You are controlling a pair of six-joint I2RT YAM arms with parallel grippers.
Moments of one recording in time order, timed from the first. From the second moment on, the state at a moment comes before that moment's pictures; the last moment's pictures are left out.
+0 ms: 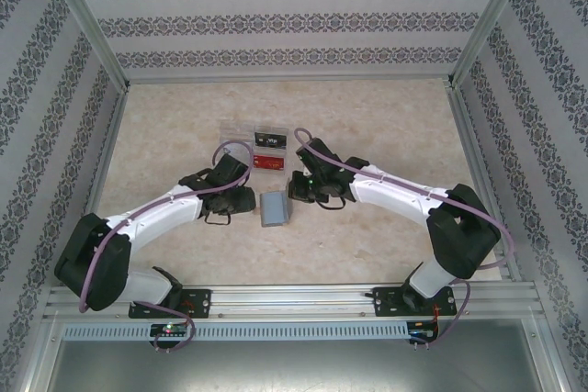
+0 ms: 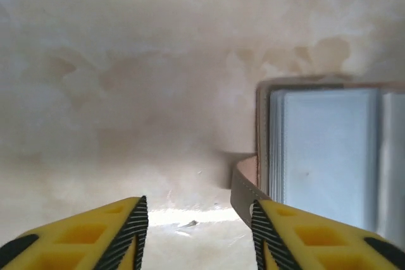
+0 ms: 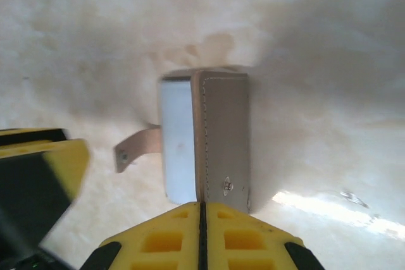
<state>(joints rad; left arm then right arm) -0.54 1.36 0.79 -0.55 -0.02 -0.70 0.75 1.59 1.03 -0.46 -0.22 0.86</state>
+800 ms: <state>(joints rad) -0.56 1.42 0.81 -0.44 0.19 -0.79 0.73 1.59 0.89 -0.32 -0.18 0.92</state>
